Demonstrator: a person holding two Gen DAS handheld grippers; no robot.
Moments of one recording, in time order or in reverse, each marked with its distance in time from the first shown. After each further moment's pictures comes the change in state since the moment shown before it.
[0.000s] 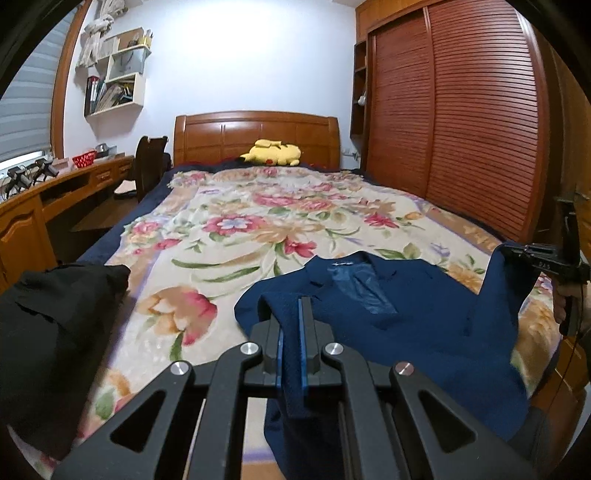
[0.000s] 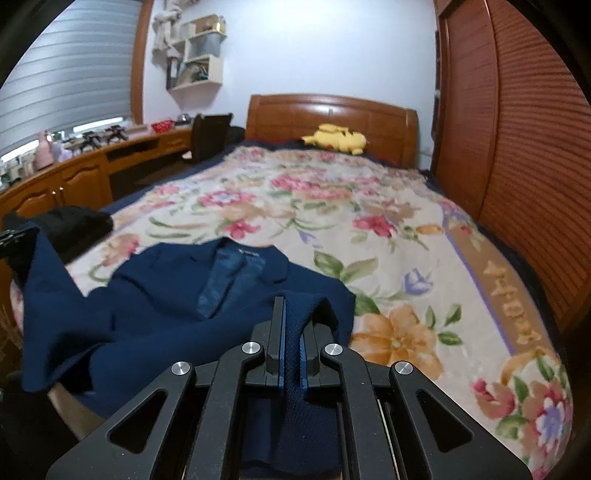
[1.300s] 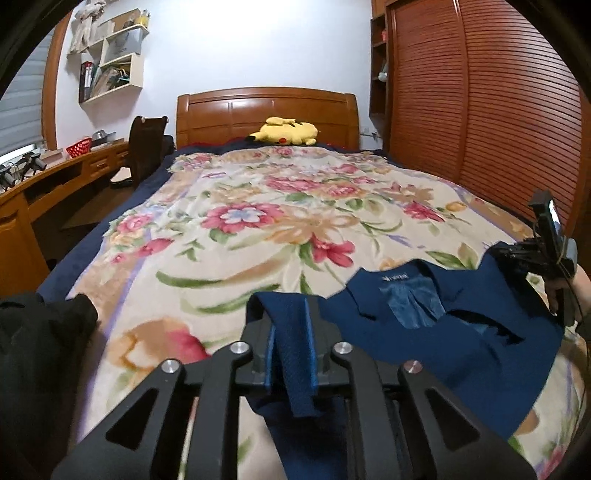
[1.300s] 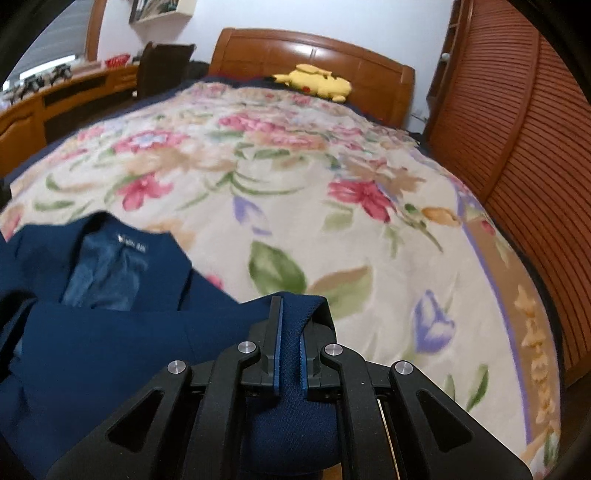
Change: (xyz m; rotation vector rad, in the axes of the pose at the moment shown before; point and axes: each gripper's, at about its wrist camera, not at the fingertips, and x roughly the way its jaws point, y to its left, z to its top) left arm 0.148 0.036 0.041 0.004 0.076 0.039; right arm 0.223 -0.052 0.052 -0.080 0.214 -0.165
